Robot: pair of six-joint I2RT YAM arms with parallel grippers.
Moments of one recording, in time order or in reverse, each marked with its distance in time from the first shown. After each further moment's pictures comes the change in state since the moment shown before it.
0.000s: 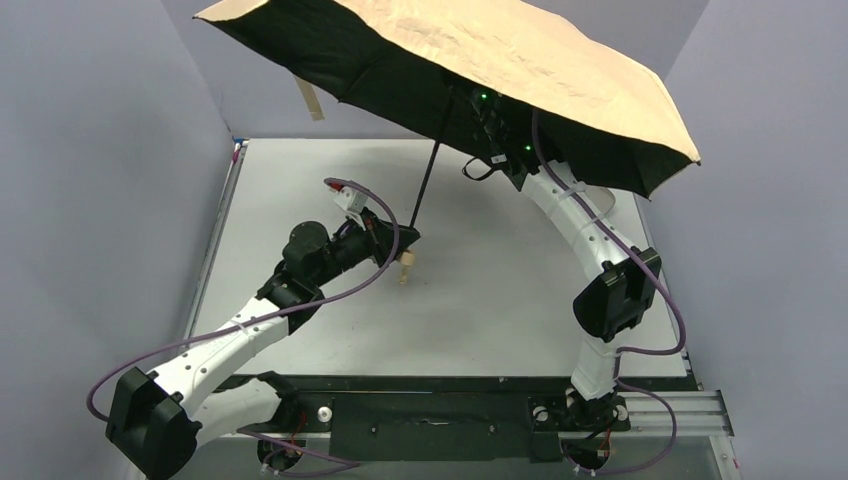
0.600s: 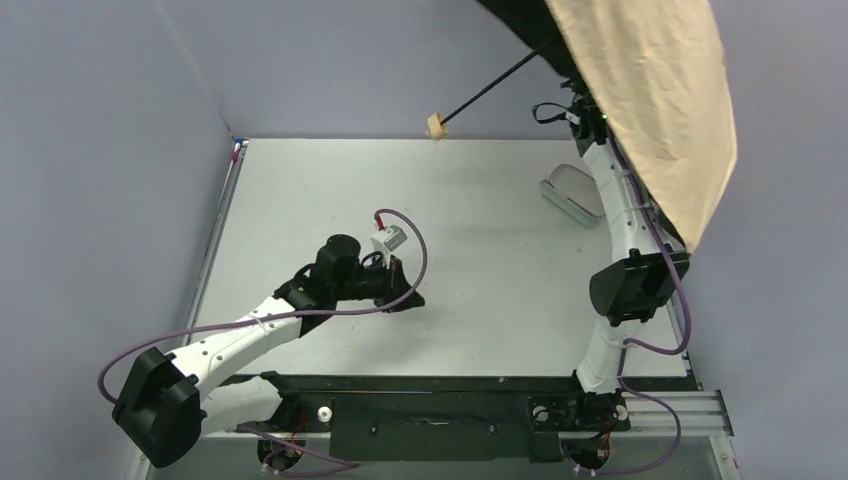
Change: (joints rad) left arm -0.050 0.069 -0.048 -0.270 0.223 0.021; right arm -0.275 0.064 0.224 0.167 0.304 -0.068
